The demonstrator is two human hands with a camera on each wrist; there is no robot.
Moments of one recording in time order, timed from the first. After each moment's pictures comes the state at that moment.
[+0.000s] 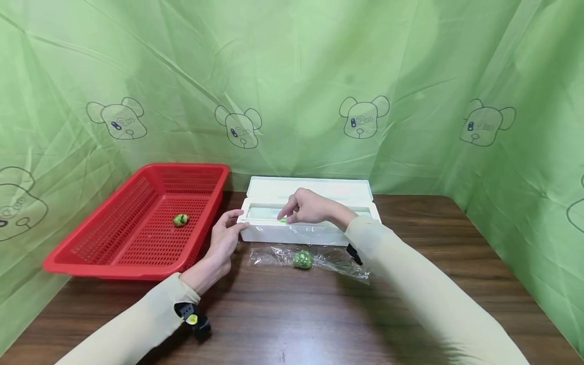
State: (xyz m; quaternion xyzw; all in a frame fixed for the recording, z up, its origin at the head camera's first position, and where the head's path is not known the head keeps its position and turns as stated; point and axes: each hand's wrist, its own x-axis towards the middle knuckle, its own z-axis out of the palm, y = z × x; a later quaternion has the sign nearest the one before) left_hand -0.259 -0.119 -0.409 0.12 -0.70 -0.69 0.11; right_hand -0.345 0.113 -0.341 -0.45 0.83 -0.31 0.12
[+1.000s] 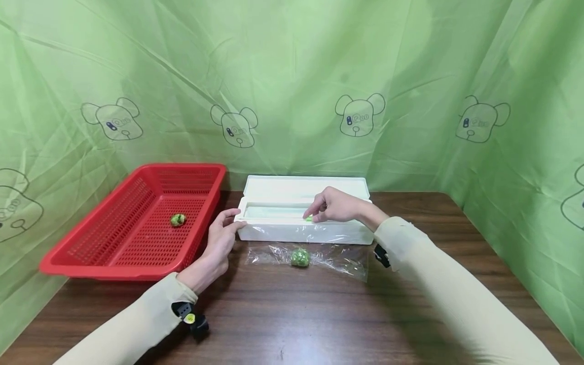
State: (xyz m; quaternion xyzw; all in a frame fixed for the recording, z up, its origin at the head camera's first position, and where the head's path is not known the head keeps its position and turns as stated) left_hand -0.259 -0.119 -0.408 0.12 -0.71 -0.68 0.11; right_hand -0.343 0.182 -0.345 -0.39 0.84 -0.33 0.15
